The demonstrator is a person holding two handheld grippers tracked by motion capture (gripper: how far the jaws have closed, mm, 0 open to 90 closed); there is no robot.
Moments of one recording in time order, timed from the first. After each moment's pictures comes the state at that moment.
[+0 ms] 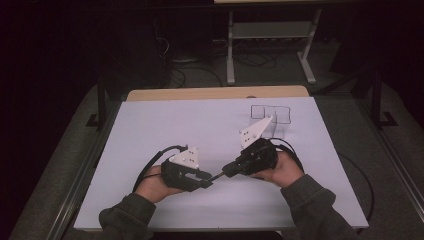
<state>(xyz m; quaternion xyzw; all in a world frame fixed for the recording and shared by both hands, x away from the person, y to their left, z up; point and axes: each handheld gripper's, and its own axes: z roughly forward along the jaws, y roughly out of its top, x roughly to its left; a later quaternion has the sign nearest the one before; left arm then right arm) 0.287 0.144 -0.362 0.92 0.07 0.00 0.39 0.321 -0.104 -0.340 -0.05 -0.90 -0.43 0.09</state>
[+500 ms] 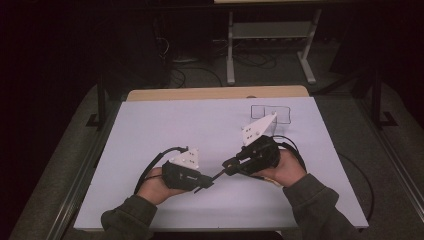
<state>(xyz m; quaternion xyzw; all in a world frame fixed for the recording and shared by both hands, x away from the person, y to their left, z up) 0.286 0.145 -0.367 0.91 0.08 -0.01 0.41 0.318 -0.107 -0.327 -0.05 -0.89 -0.45 0.07</state>
